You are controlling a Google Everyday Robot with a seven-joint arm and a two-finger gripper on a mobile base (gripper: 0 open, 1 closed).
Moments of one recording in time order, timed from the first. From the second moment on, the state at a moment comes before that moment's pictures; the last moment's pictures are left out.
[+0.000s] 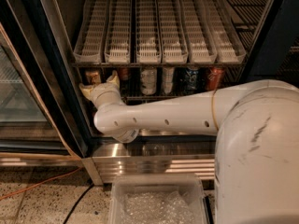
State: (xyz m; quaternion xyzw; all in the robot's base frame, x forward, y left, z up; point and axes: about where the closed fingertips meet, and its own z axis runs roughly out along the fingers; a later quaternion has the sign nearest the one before) arm 0.717 0.178 0.760 -0.19 0.72 0.09 0.66
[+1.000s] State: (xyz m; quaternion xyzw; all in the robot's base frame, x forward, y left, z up) arm 0.753 0.198 0.744 -0.20 0.73 0.08 0.65
